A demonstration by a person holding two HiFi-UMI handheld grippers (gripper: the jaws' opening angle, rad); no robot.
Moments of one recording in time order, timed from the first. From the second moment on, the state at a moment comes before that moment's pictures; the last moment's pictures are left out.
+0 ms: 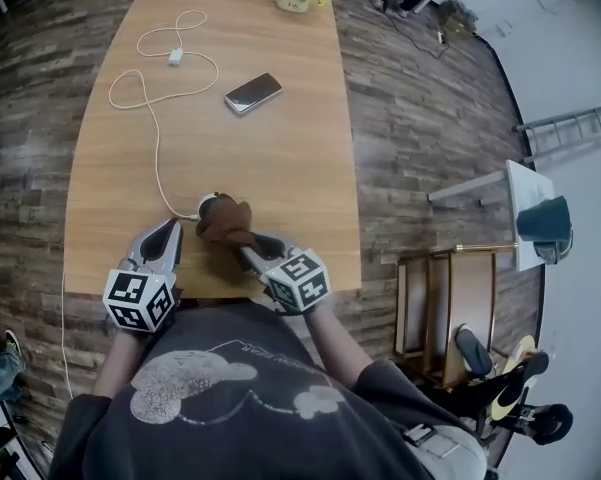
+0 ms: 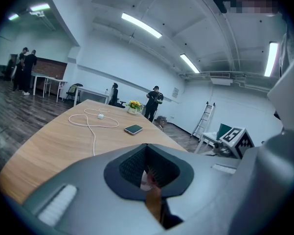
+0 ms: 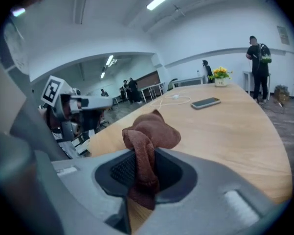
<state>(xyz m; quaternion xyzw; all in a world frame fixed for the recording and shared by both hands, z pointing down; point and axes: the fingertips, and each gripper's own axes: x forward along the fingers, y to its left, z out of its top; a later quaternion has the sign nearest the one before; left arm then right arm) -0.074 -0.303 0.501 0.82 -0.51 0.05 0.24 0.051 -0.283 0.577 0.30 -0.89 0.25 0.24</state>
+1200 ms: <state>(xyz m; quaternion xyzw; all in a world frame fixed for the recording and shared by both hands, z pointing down) -0.114 -0.315 0.503 0.80 -0.56 0.04 0.24 0.053 -0.344 0.630 0.38 -0.84 0.31 0.22</state>
